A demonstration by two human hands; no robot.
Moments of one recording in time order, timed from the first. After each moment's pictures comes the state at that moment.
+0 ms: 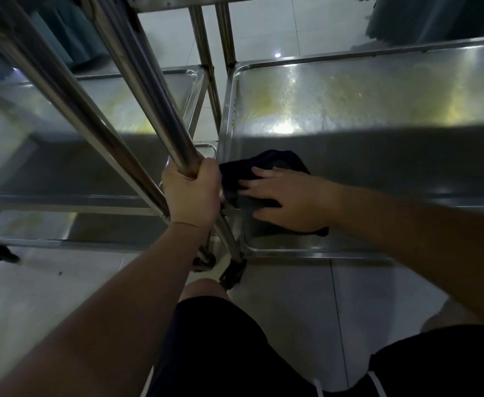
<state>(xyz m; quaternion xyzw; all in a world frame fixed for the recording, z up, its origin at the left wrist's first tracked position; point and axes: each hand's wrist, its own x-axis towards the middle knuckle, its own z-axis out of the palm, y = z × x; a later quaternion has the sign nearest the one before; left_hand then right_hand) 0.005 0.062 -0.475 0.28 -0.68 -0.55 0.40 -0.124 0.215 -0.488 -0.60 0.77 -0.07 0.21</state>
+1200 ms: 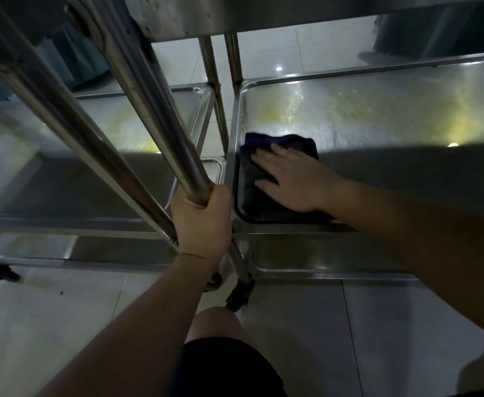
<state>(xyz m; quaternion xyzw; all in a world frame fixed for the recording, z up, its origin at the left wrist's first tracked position) 0.008 0.061 -0.477 0.26 -0.68 -0.55 0.40 -0.178 0.168 -0.501 -0.51 0.85 -0.09 0.09</state>
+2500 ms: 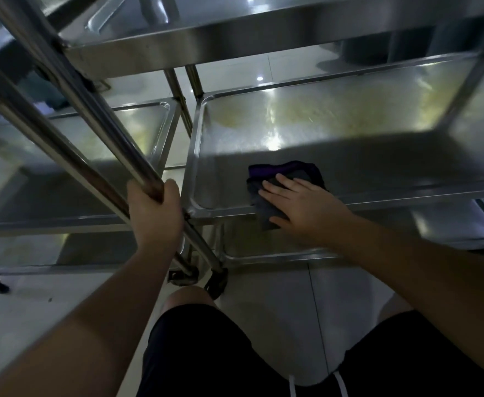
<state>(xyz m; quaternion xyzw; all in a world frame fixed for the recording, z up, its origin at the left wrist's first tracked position) 0.030 0.087 -0.466 0.40 -0.73 -0.41 0.36 -0.133 0.322 -0.505 -0.52 0.85 -0.02 0.04</state>
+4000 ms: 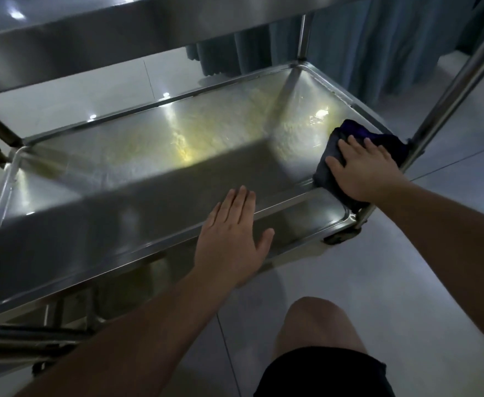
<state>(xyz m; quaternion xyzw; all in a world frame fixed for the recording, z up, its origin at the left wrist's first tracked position) -0.150 0.415 -0.519 -0.07 -0.99 -0.06 0.05 -0.309 0.692 -0.500 -0.02 1.00 -0.07 0.05</state>
